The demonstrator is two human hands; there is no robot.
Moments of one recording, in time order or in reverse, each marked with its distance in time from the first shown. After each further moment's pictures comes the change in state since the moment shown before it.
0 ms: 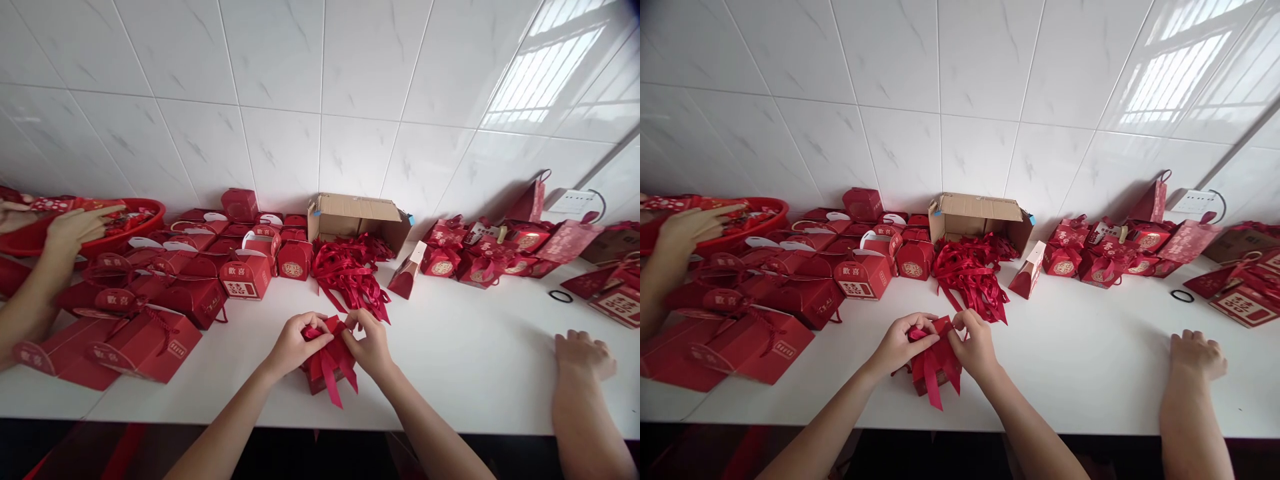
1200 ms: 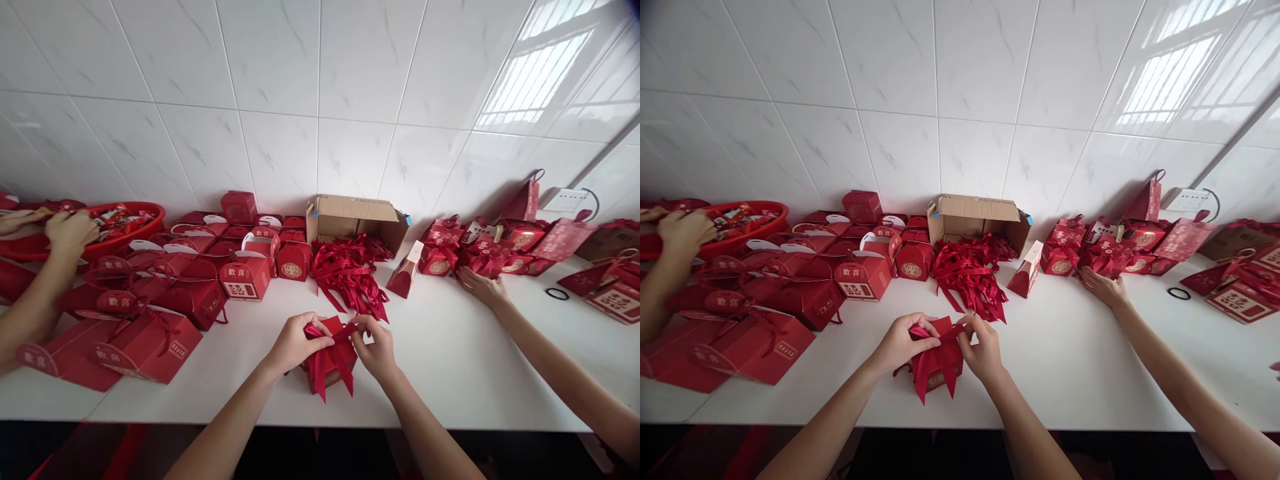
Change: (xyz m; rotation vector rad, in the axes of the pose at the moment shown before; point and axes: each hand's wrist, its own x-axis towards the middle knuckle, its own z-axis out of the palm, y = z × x) left_hand 0.001 -0.001 0.000 0.046 -0.049 -0.076; right_hand -0.019 0.017 -0.007 -0.044 0.066 -0.025
